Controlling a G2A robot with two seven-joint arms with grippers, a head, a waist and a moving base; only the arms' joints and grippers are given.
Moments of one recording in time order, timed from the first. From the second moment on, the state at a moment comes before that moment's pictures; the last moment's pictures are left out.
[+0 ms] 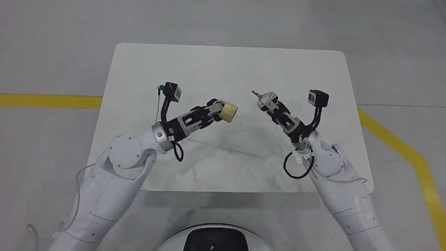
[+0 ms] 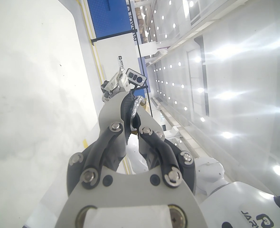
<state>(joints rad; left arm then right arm) 1.20 -1.24 -1.14 -1.66 -0.31 -0.18 -0.65 -1.26 -1.09 1.22 -1.47 0.05 -0.77 0.33</state>
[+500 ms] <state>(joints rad) 1.13 -1.25 -1.11 -1.59 -0.25 -0.16 -0.69 -1.27 -1.10 1.17 -1.50 0.20 -0.83 0.42</state>
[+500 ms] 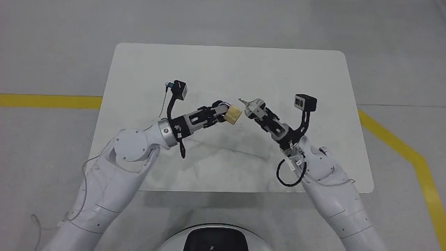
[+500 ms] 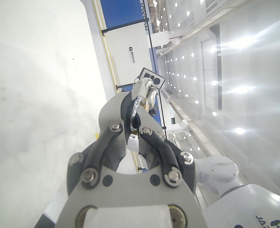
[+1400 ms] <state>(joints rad) 1.09 -1.25 -1.10 -1.56 -0.26 -0.13 -0.76 -1.22 -1.13 1.11 -1.51 0.12 -0.80 0.37</state>
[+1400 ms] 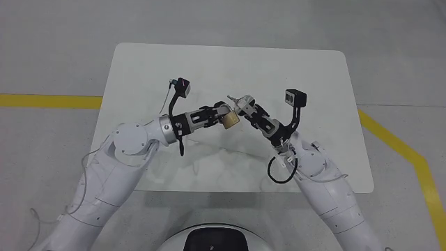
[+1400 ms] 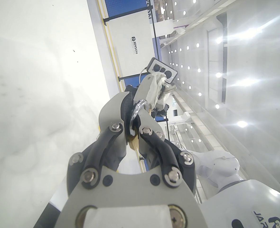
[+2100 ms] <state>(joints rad) 1.08 -1.28 -1.07 -1.46 -0.68 0.23 -0.69 -1.33 -1.12 1.37 -1.58 -0.02 -0.89 0.17</state>
